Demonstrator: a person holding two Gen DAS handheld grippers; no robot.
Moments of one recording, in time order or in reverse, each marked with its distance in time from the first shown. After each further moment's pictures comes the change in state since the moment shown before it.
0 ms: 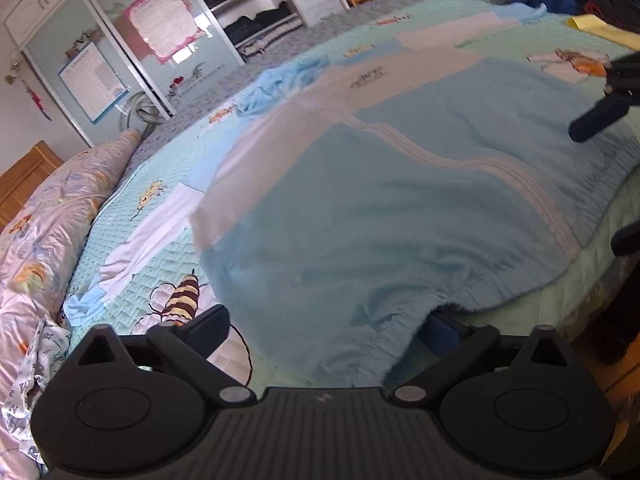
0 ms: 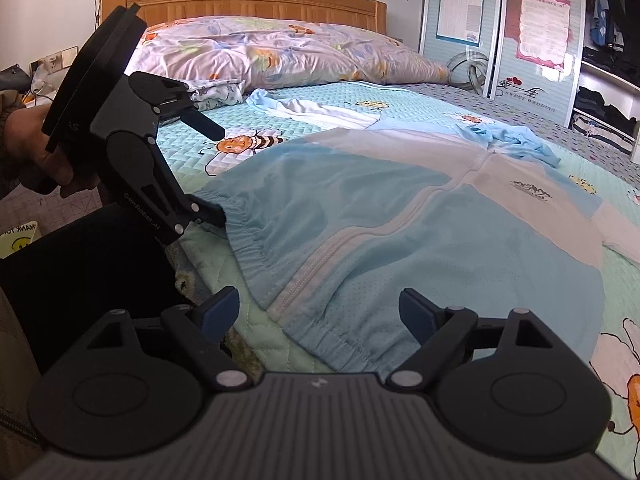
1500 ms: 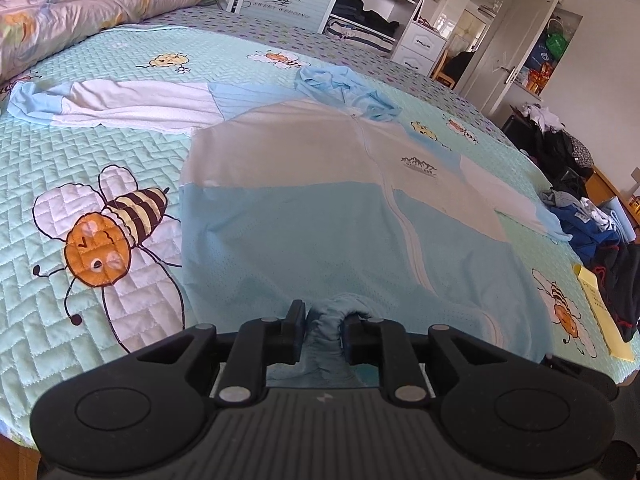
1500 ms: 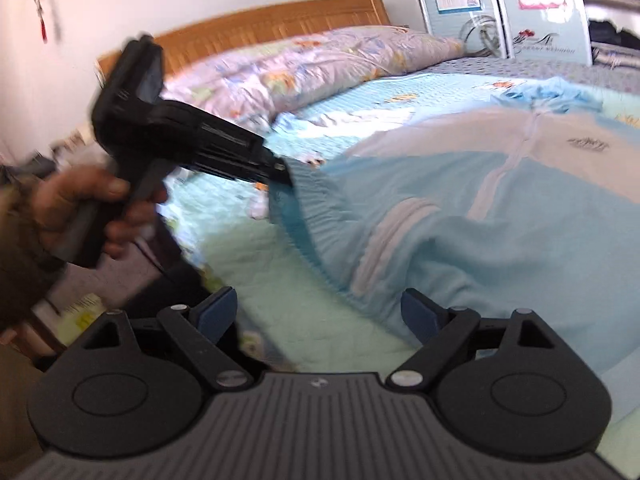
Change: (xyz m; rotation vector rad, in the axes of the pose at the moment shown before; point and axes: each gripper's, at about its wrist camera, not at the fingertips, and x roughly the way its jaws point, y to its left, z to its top) left arm 0.026 0.092 -0.004 -0.776 -0.024 -0.318; right arm 0.029 -0.003 0.016 0.195 -0.013 0.152
